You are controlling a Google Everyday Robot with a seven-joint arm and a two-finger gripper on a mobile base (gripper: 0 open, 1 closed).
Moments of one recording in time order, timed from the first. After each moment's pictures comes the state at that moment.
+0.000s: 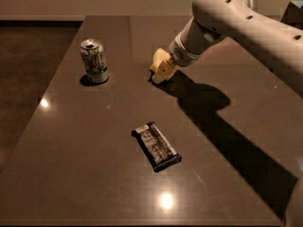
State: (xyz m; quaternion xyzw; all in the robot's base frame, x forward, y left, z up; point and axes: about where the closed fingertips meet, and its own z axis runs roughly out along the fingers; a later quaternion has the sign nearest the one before) arm 0.669 -0.075 0.843 -0.38 0.88 0.11 0.25
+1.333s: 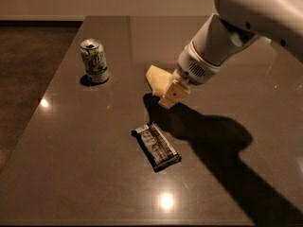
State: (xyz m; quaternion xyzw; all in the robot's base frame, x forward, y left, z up) arm 0.520 -0.067 0.880 -0.54 0.81 0.15 0.20
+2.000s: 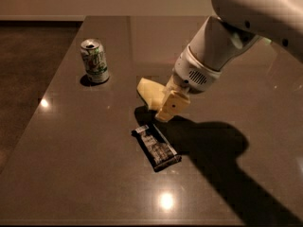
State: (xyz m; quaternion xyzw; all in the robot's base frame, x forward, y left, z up) arm 0.472 -0.051 0.883 -0.59 0.77 0.19 0.16
